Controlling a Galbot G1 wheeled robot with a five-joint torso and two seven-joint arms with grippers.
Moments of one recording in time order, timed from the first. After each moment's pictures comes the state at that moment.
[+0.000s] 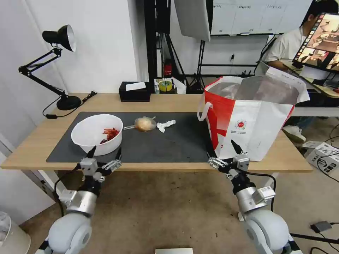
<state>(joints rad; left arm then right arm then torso) 1.54 -1.04 -0.49 -2.06 -0.47 -0.17 -0.17 -1.47 1.19 0.41 2.12 0.31 0.05 0.04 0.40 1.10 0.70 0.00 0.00</state>
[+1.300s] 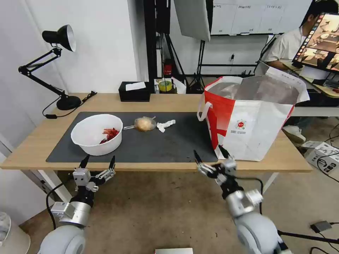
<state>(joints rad) 1.59 -1.05 -0.54 -2.06 -0.49 -0.19 -0.13 -1.27 1.12 0.21 2.08 0.36 0.00 0.10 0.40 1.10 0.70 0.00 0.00</state>
